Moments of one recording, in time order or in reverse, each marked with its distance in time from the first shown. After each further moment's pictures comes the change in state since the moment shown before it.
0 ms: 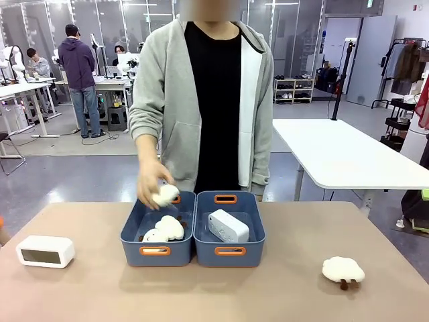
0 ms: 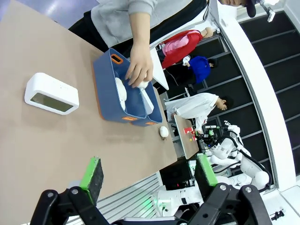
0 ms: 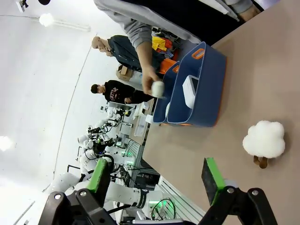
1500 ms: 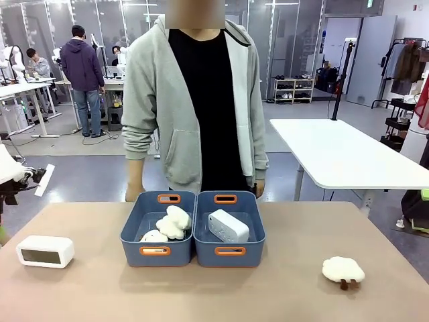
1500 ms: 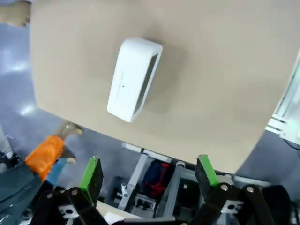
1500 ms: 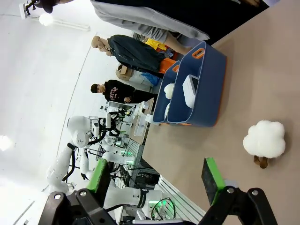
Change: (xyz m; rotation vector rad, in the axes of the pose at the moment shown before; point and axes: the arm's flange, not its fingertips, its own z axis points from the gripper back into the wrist) left arm 0.044 -0.083 -0.281 0.763 1.314 -1.473; right arm 0.000 0.001 -0.001 -0.001 0.002 0.002
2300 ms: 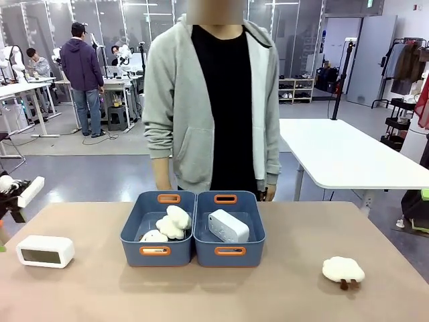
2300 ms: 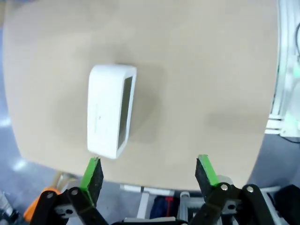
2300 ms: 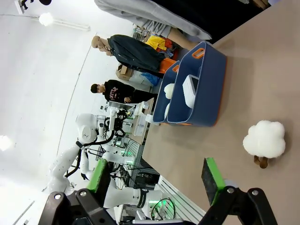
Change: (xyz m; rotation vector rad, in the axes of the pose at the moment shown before) left arm -0.031 0.011 -0.056 -0.137 -0.234 -0.164; right arm 0.000 0.000 0.000 0.000 0.000 0.000
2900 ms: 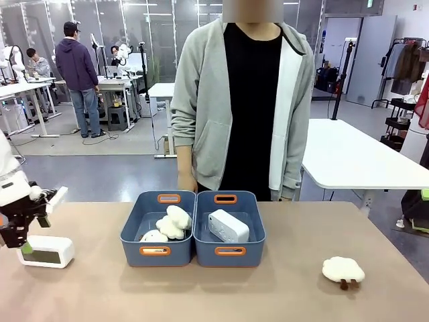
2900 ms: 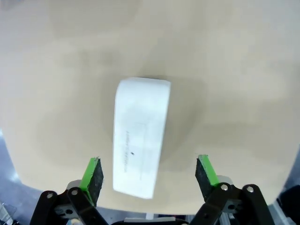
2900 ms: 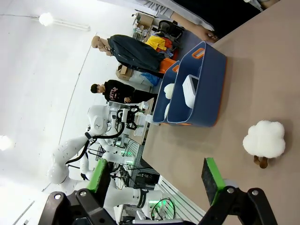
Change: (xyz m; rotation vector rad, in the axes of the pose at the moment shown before) left arm 0.005 0.060 -0.067 -0.027 -0.004 -0.021; right arm 0.000 0.000 0.000 0.000 -0.001 0.000
